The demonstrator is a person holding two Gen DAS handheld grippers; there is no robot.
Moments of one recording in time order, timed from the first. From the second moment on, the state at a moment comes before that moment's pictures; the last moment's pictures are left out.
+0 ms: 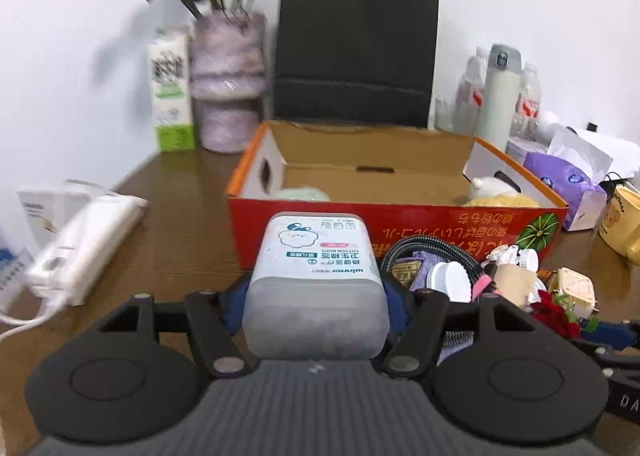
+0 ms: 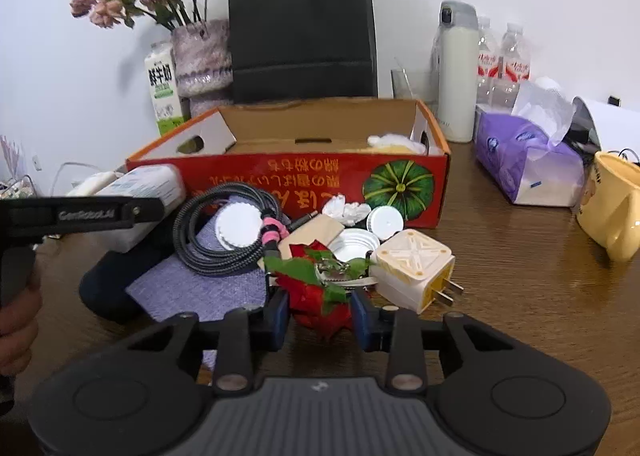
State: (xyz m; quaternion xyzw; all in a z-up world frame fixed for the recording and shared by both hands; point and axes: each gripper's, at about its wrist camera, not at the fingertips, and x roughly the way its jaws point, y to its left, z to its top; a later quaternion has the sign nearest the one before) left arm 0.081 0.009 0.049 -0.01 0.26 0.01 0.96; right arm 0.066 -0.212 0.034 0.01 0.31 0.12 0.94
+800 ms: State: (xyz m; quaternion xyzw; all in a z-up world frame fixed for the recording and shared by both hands) left arm -0.104 0.006 0.026 0.01 0.31 -0.04 0.95; right arm -0.104 -0.199 0.041 -0.06 0.30 0.19 0.93
